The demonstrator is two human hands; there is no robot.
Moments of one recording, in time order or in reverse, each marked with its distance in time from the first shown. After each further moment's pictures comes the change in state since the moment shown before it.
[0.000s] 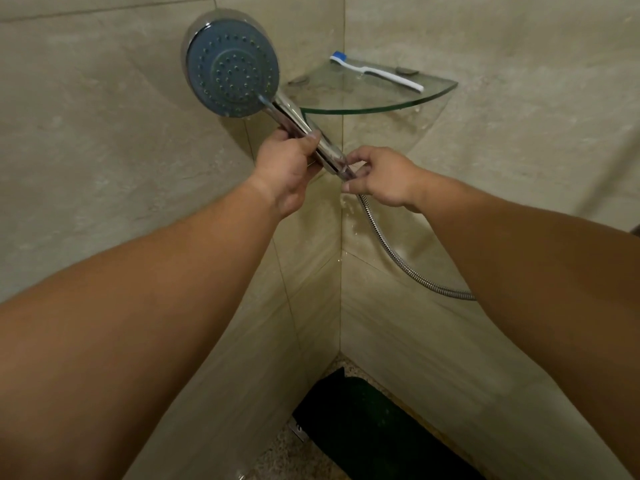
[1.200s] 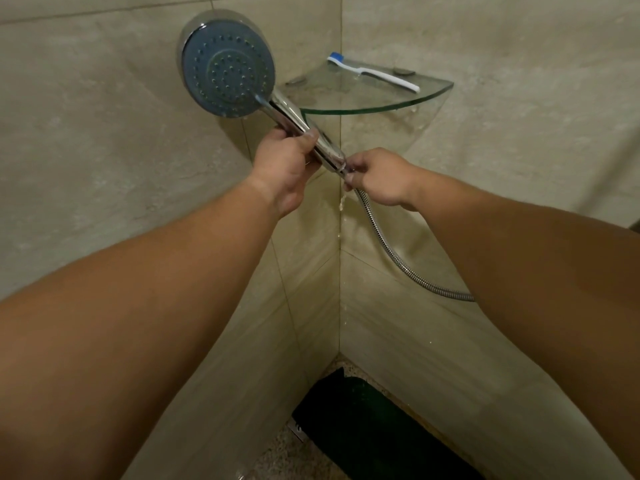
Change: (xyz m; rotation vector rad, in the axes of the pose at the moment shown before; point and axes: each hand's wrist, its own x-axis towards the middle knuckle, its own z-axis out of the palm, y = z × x) left_hand -0.003 0.002 0.003 -0.013 0.007 0.007; right_hand -0.006 -0.007 -0.001 -0.138 -0.002 -0.037
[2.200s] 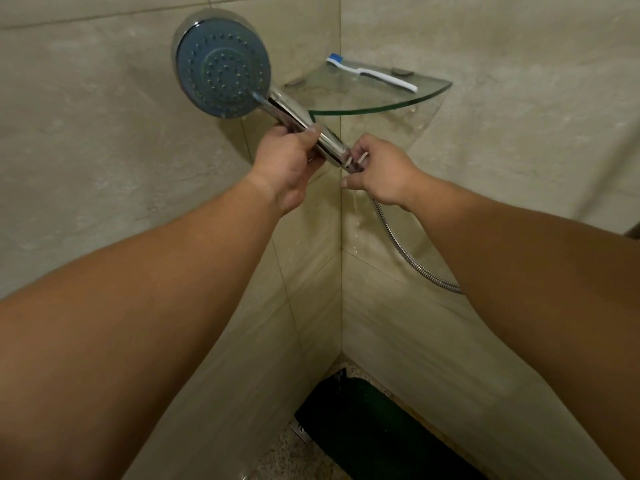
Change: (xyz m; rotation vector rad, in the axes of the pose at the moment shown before) left_hand -0.001 0.002 0.006 0.024 -0.014 0.005; right_hand 0.003 0.004 0.000 0.036 0.158 0.011
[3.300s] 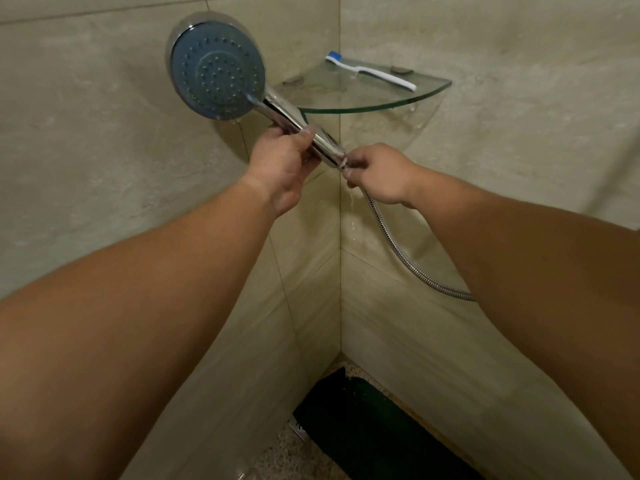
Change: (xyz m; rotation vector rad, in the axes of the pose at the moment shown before) left_hand 0.002 -0.004 -0.004 -0.025 0.018 0.004; right_hand -0.003 -0.003 -0.007 -0.076 -0.123 -0.055
